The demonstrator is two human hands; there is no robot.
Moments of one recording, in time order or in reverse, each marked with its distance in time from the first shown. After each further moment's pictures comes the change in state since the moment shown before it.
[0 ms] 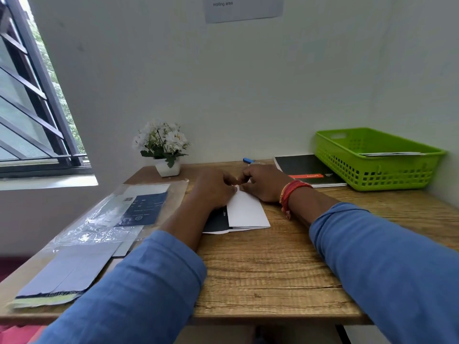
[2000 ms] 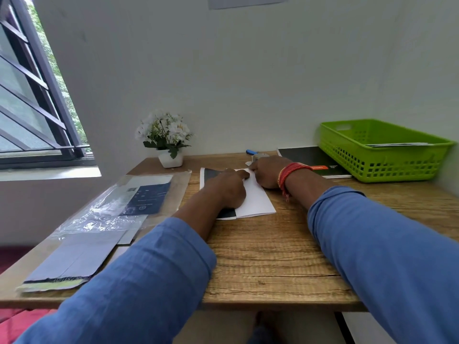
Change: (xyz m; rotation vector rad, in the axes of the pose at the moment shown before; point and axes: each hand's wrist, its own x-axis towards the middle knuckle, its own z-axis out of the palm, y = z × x) left_hand 0.015 -0.001 0.032 0.263 -0.238 0.097; right_hand 0.007 -0.013 -0.012 -0.338 -0.235 0.219
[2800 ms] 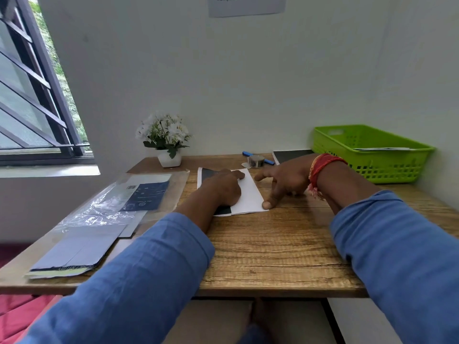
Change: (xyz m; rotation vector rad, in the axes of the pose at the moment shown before) left_hand -0.006 0.004 -0.004 -0.029 -0.020 -0.048; right_hand -0.042 0.037 -0.027 0.290 -0.467 -0.029
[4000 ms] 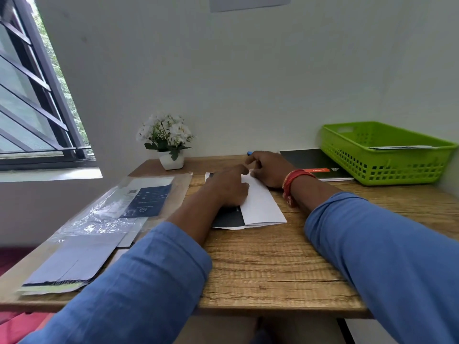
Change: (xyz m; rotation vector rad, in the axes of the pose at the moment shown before) left_hand -0.007 -0.001 -0.010 -0.115 0.086 0.023; right_hand 0.083 -0.005 0.015 0.132 0.707 -0.180
